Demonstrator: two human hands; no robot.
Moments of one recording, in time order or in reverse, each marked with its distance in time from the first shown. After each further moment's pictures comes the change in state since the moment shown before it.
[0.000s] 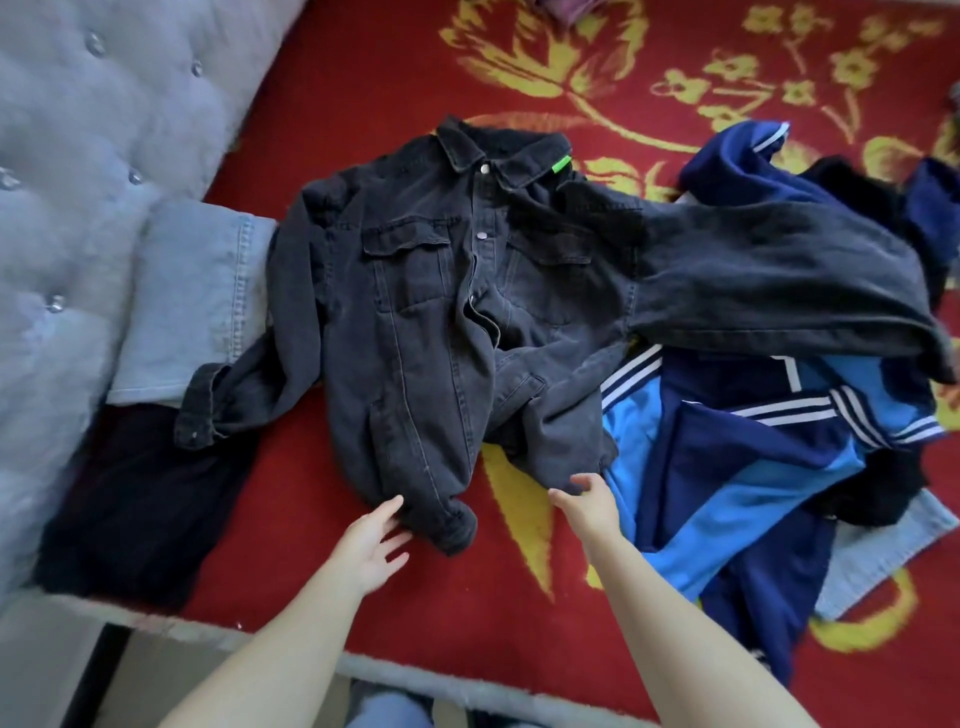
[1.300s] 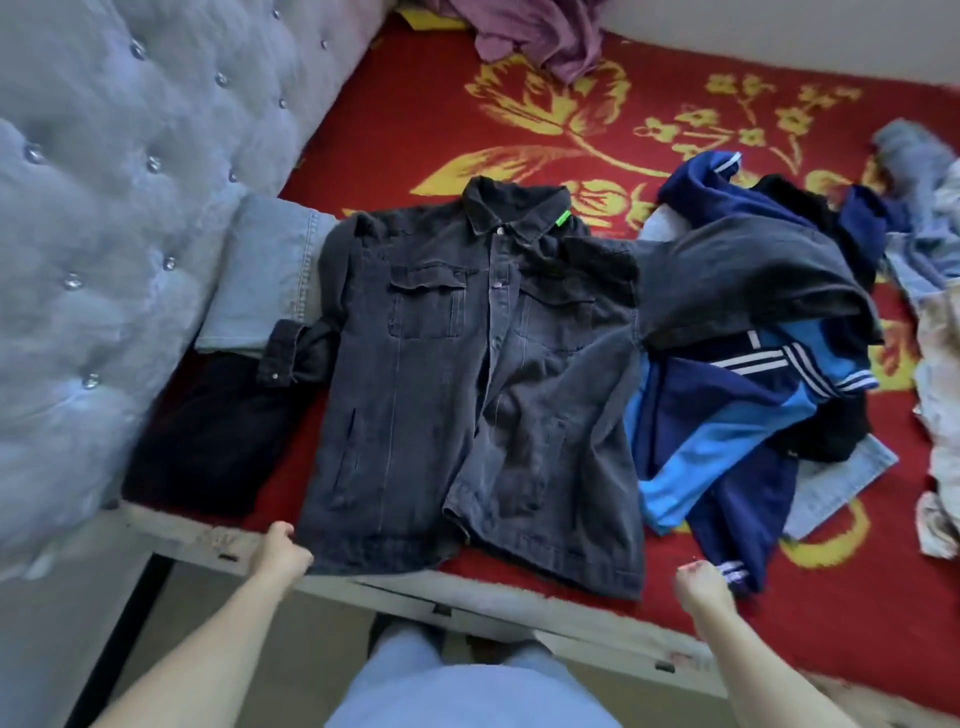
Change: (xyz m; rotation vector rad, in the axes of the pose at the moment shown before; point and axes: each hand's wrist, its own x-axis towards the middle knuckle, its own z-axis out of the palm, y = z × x) left_hand -0.040 -0.053 -0.186 0.911 0.452 0.350; right_hand -0.115 0.136 -0.087 -0.148 0.124 0.145
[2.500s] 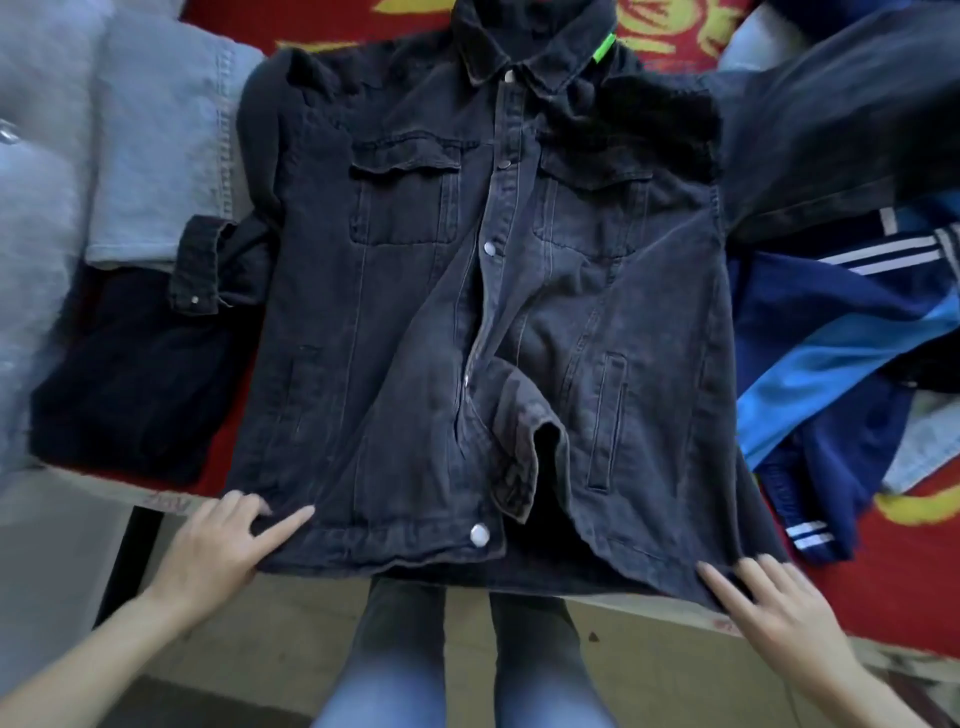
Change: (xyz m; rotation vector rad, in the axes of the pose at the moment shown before) left_hand 0.050 -0.046 0.001 0.937 0.388 1.382; right_hand 0.075 0.103 0.002 -1.050 0.376 -1.471
